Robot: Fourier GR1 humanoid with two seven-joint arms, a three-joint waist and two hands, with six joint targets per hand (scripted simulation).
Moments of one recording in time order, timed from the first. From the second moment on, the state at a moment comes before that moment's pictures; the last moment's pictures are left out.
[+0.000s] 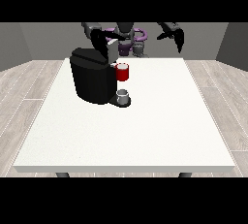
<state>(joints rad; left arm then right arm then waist) -0.25 0.08 0.13 -1.40 -0.11 -0.23 -0.08 -0.78 -0.18 -0.11 -0.98 0.02 0.01 0.09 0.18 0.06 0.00</state>
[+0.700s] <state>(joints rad) -0.29 0.08 0.09 -1.40 -0.13 -0.25 -0.11 -0.85 -0.24 -0.08 -1.05 0.12 -0.06 0.26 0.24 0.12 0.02</state>
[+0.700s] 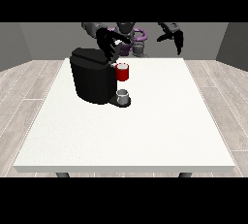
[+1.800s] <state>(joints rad) -0.45 0.07 0.03 -1.43 -0.12 -0.31 -0.10 -1.04 -0.31 -0.07 -1.22 0.19 -0.05 0.38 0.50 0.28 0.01</state>
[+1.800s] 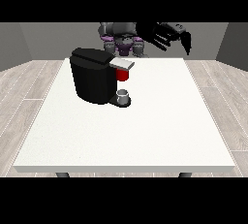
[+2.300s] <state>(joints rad) -0.47 0.09 0.06 -1.44 -0.08 -0.33 -0.12 -1.18 -0.26 -0.08 -1.09 0.19 -0.07 0.26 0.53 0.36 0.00</state>
